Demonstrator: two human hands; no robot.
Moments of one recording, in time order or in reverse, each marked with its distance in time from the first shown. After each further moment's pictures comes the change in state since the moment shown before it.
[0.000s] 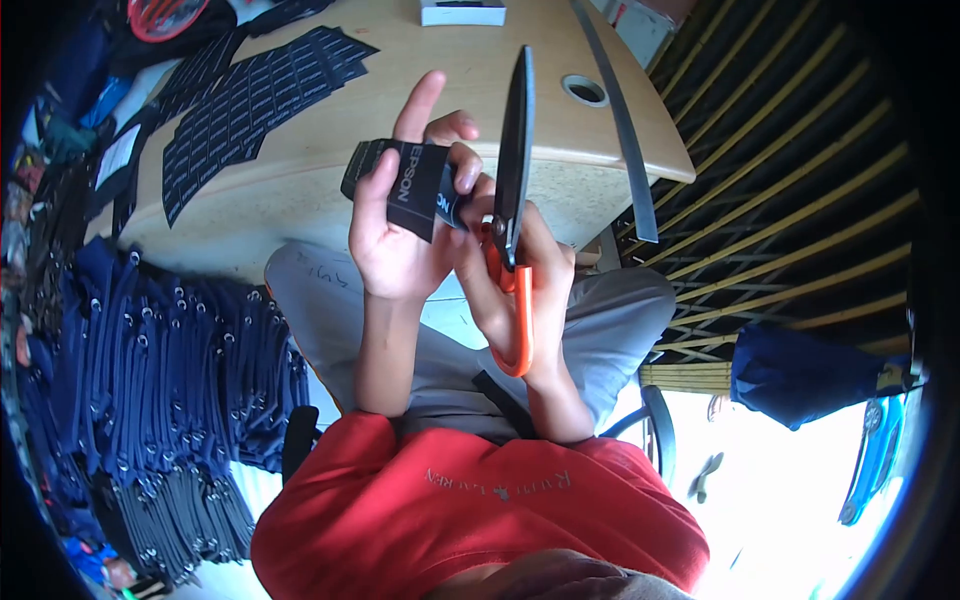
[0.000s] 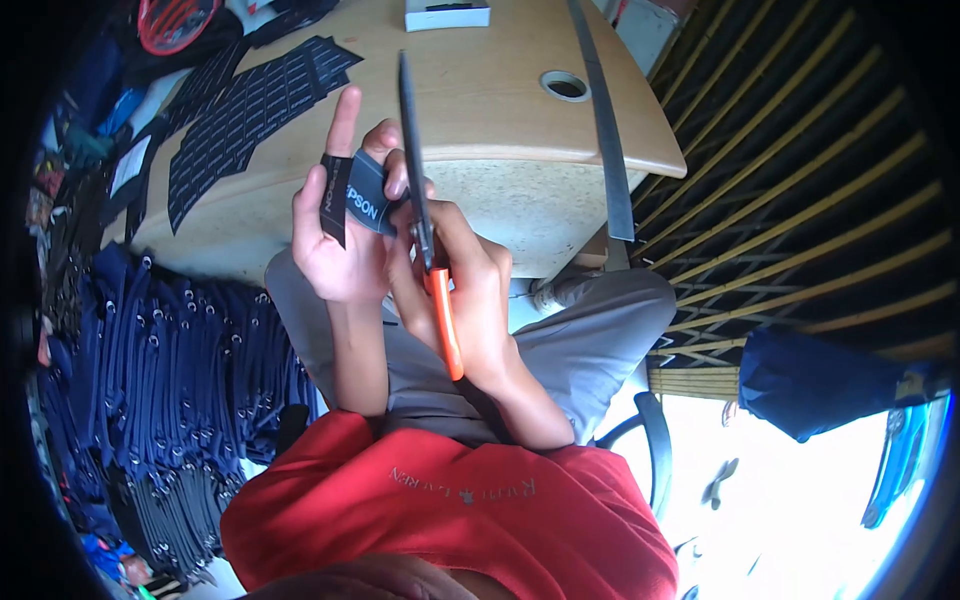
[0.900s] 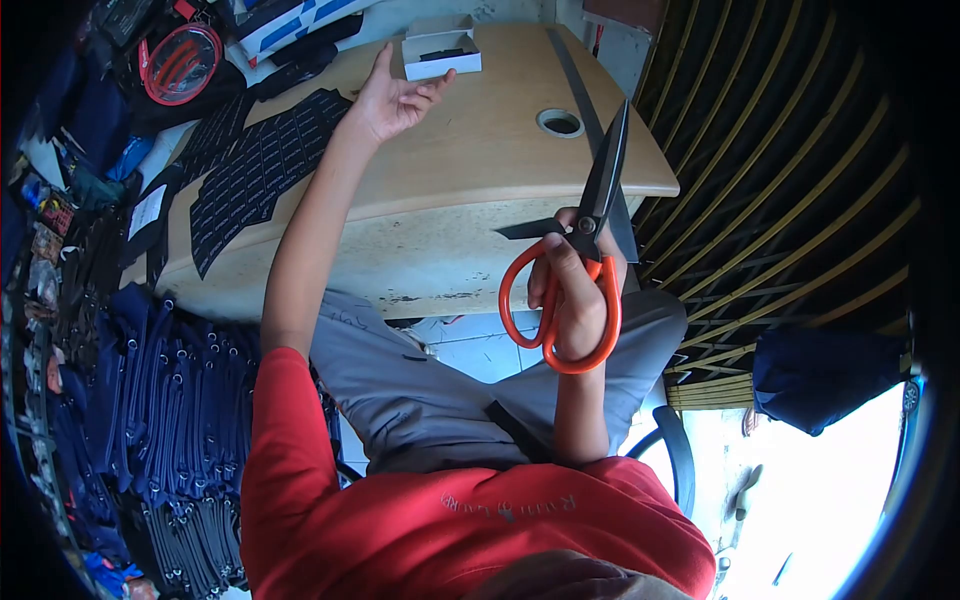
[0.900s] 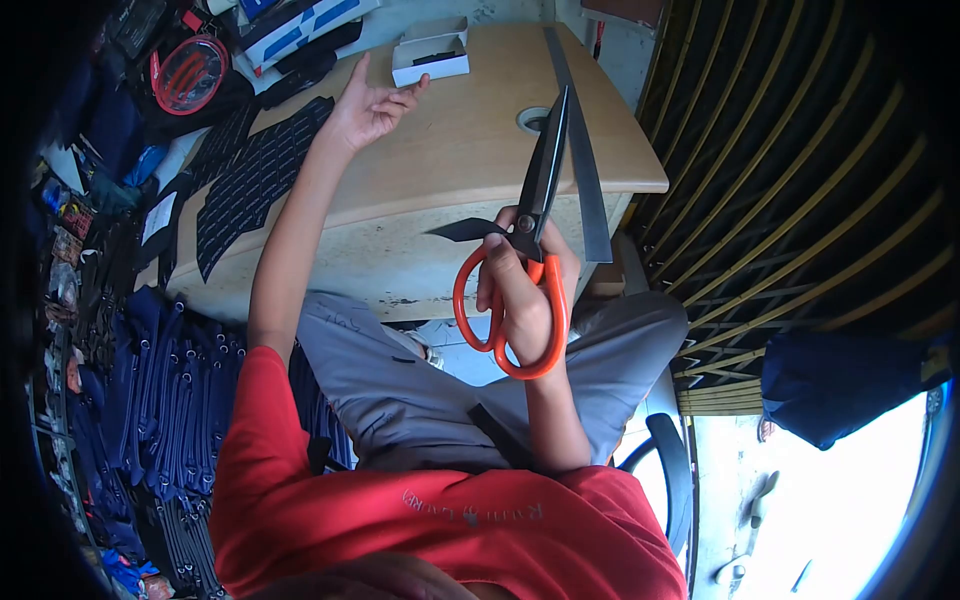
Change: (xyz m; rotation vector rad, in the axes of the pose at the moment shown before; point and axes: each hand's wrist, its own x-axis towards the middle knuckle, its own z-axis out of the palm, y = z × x) left_hand 0.200 0.030 -0.119 0.090 0.316 -0.857; right_hand 0.015 0.016 -0.060 0.601 0.145 0.358
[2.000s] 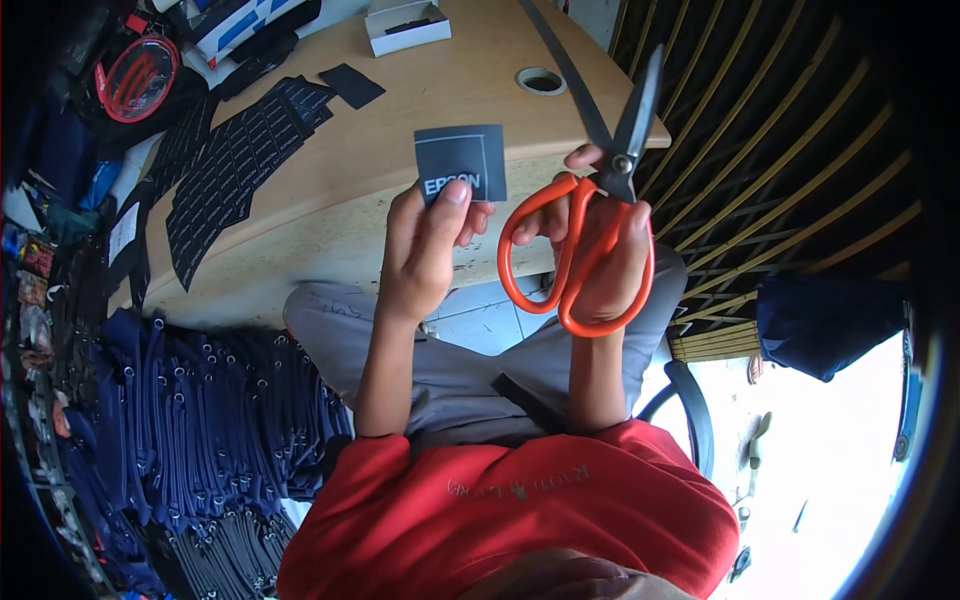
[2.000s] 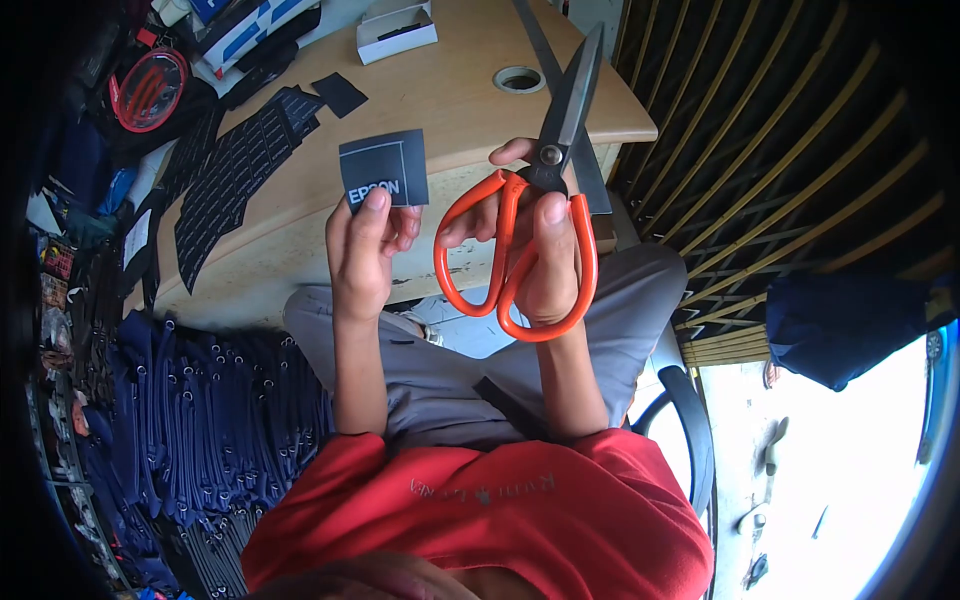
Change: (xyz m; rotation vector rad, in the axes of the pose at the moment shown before) left_hand -0.142 -0.178 0.097 0.693 0.094 0.697; right_hand 0.006 0.014 -0.008 0.319 -0.196 -0.174
